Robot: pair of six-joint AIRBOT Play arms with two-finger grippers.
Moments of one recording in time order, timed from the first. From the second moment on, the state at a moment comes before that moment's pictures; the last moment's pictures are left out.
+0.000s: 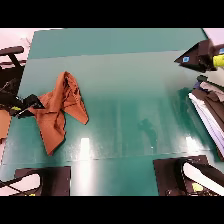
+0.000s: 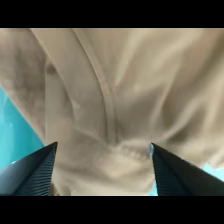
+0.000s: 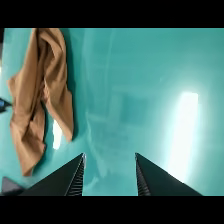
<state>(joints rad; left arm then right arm) 0.29 -1.34 1.10 1.25 -1.29 -1.63 -0.23 -1.07 1.43 -0.81 1.52 1.55</state>
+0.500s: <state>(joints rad) 0.26 -1.42 1.14 1.00 -1.19 -1.60 -0.20 -0.95 1.35 -0.81 1.40 1.55</state>
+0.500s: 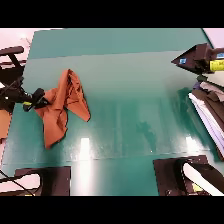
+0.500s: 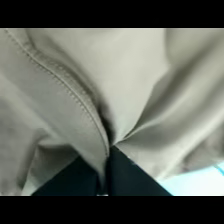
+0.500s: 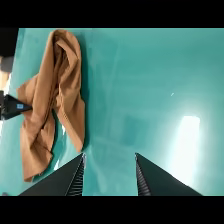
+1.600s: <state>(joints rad) 0.26 -1.07 1.37 0.87 -1.46 -1.50 0.46 -1.70 1.35 -0.71 0.96 1.42</state>
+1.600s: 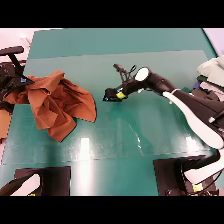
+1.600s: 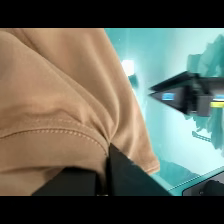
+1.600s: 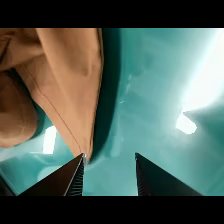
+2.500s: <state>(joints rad) 0.26 -1.07 1.37 0.87 -1.49 -1.50 0.64 -1.85 1.35 -0.45 0.78 1.37</state>
